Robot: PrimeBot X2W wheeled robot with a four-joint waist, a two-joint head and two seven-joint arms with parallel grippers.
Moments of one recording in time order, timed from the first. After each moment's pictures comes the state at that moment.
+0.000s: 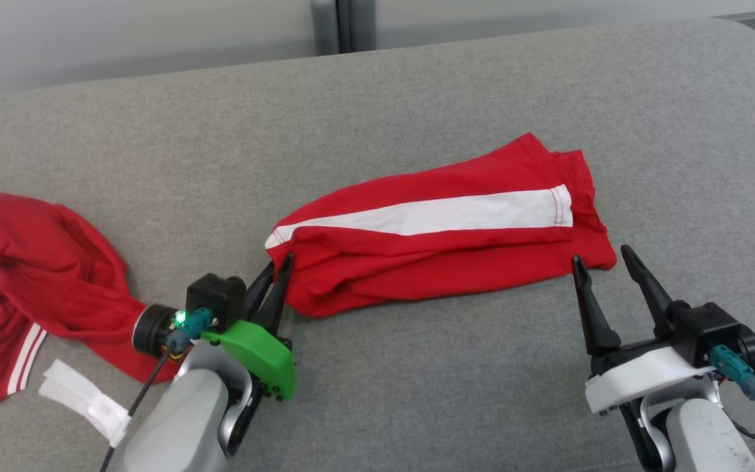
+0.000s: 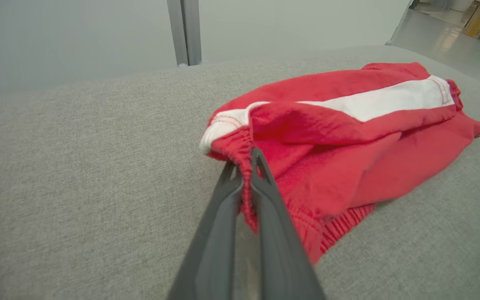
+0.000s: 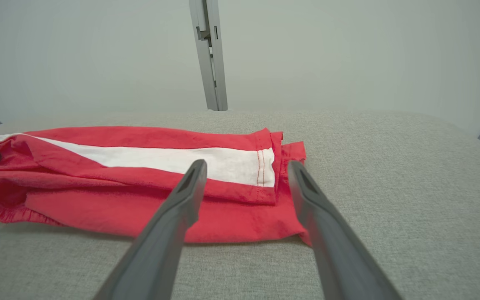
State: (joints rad) left arm -0.47 0.17 -0.55 0.63 -0.44 -0.13 -0.26; right arm -0.14 -0.05 0.02 0.17 0.12 0.13 -0.26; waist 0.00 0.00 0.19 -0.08
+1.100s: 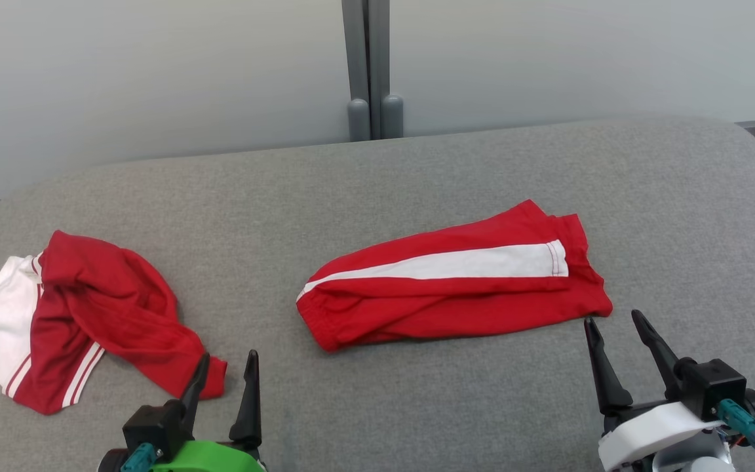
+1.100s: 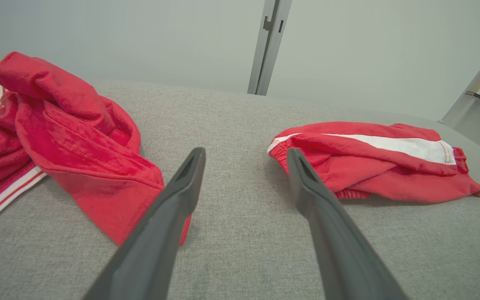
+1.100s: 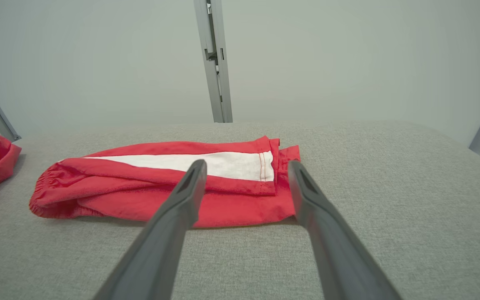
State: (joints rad) left arm 0.00 0.05 -0.16 0.33 -0.31 -0.13 -0.26; right arm -0.01 -0.05 -0.01 0.19 0.14 0.13 -0.26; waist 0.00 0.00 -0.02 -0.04
